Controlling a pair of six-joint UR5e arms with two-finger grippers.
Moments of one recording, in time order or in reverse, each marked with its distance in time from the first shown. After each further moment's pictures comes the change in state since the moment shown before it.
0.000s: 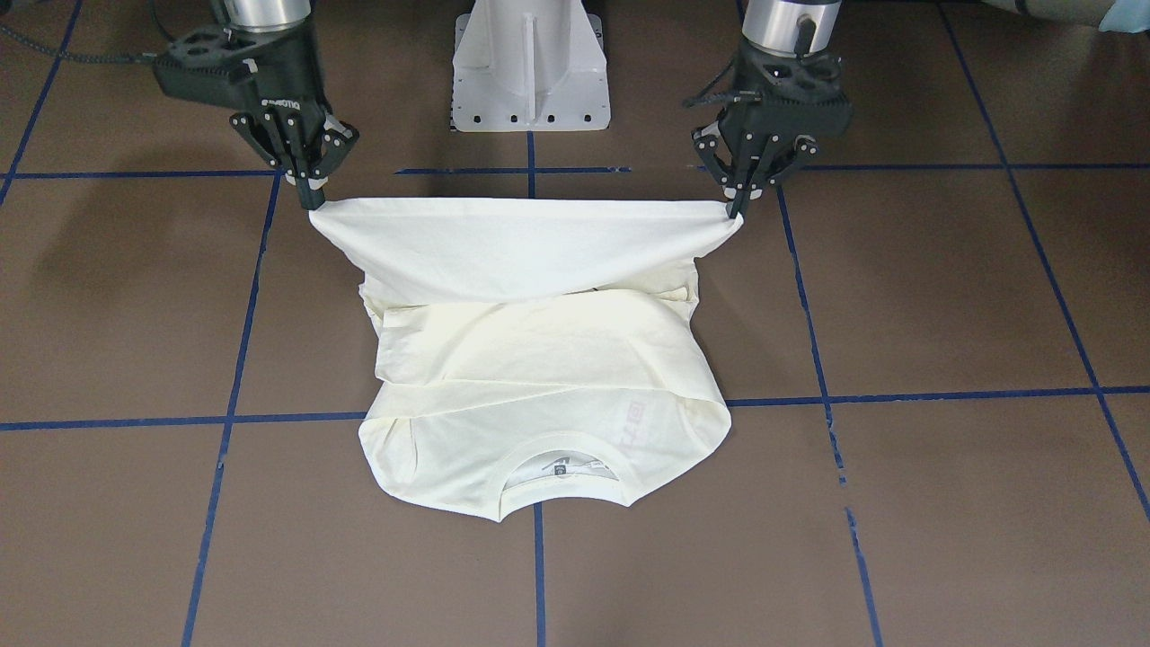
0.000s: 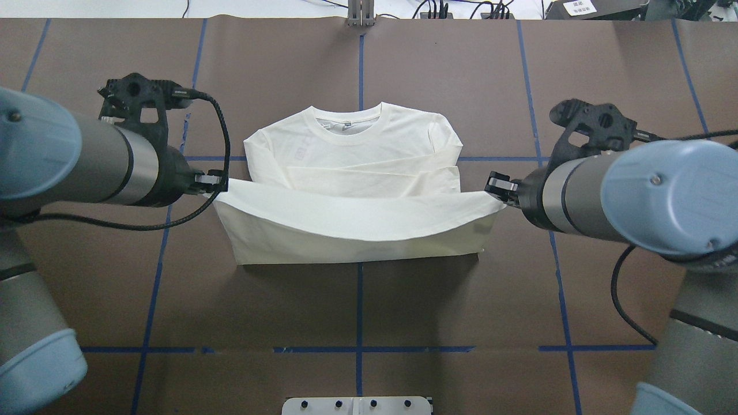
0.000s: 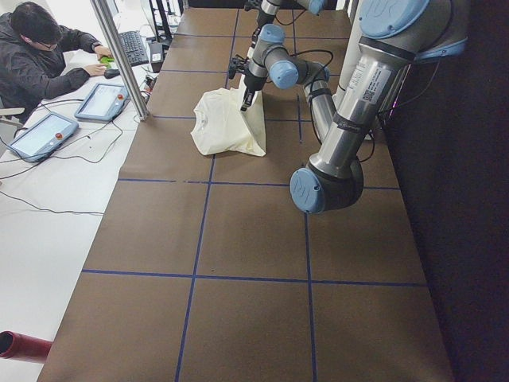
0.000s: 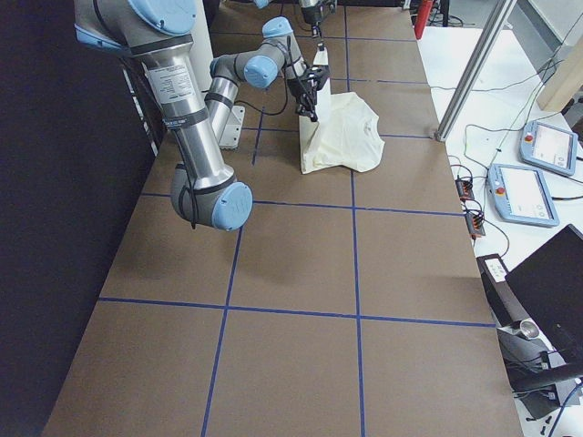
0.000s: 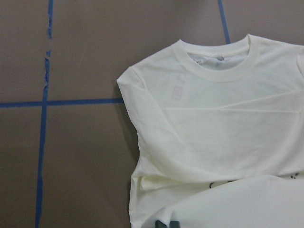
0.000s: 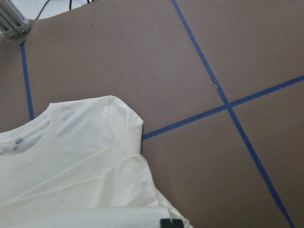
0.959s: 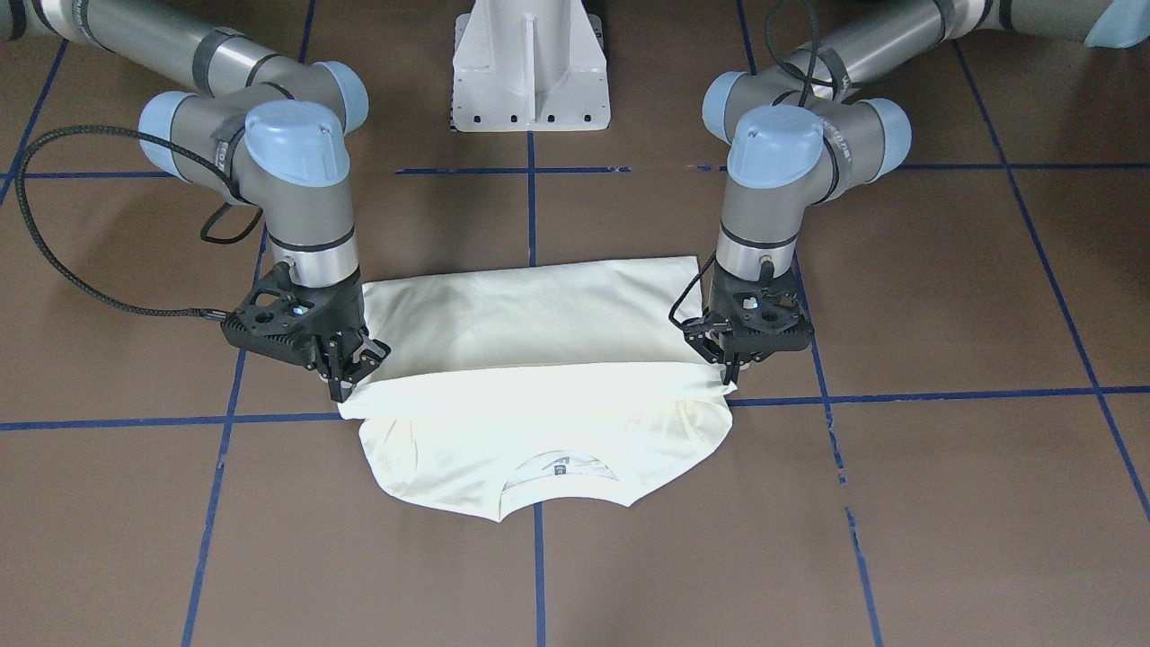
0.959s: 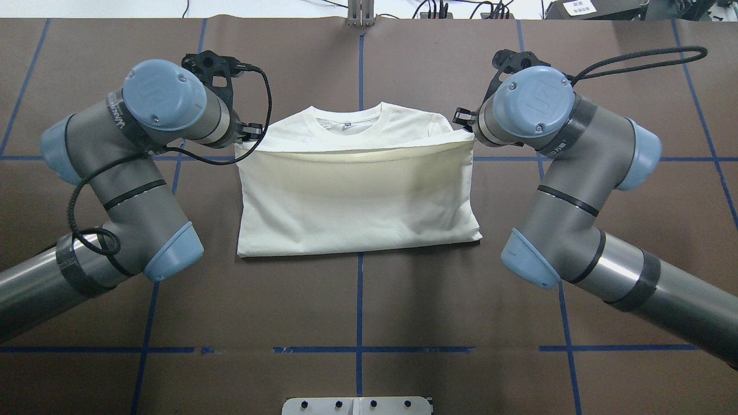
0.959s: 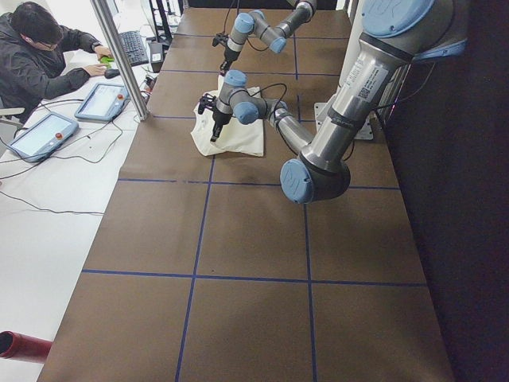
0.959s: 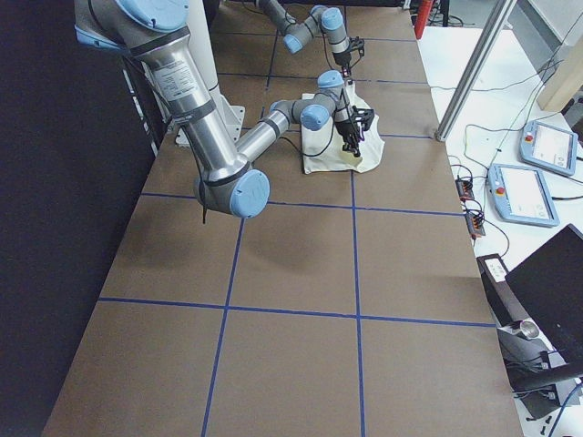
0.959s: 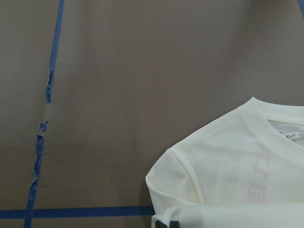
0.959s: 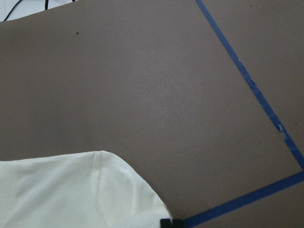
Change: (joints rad) left arm -0.017 -0.078 0.540 -0.424 0.049 0.021; right arm 0.063 0.115 -0.599 0.453 0.001 -0.060
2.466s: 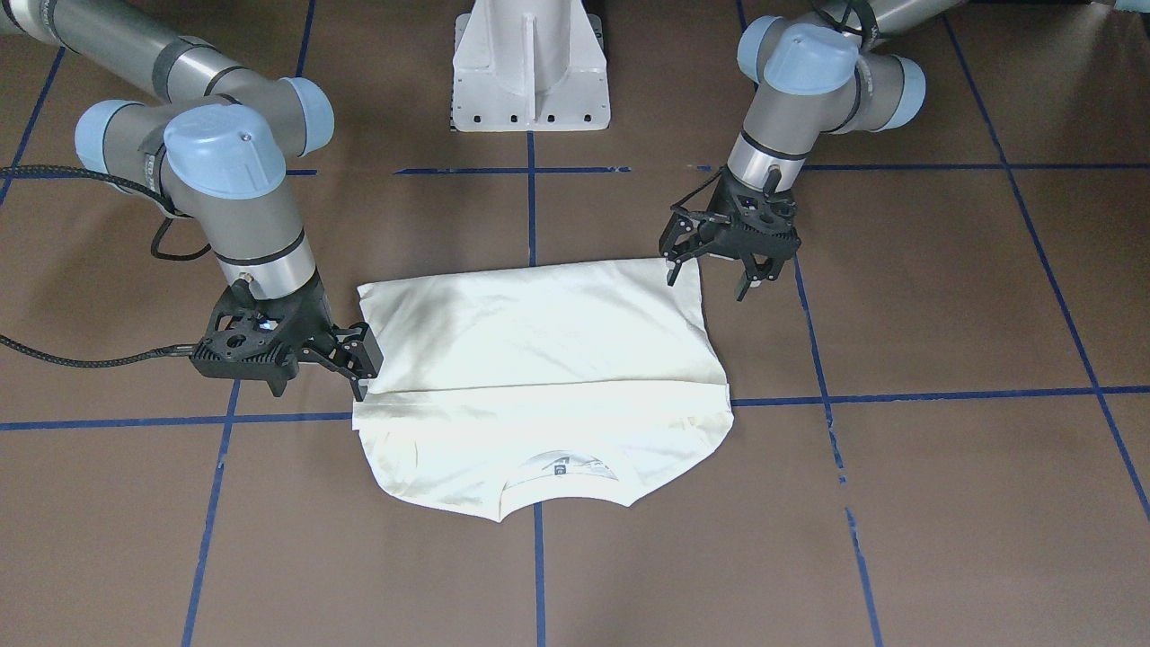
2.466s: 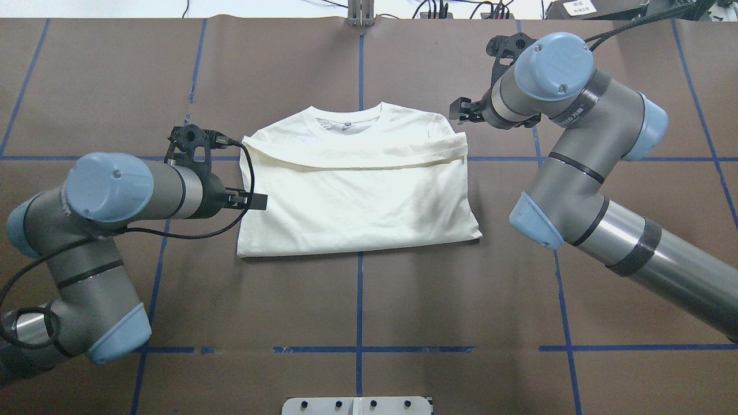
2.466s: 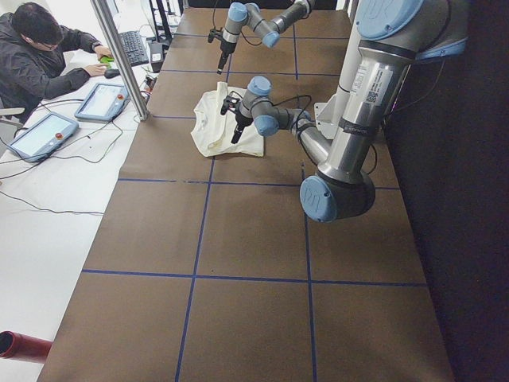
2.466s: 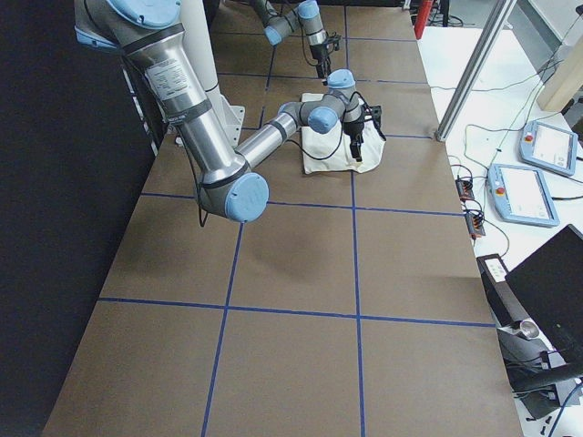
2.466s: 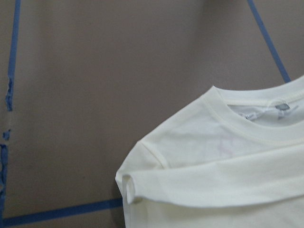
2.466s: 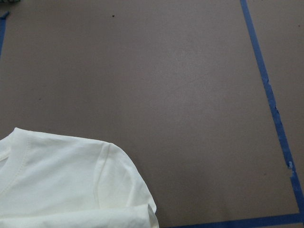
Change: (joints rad) left arm 0.155 0.275 -0.254 -0.257 -0.023 -0.040; right arm 0.092 -0.030 0.035 0.038 0.173 -0.296
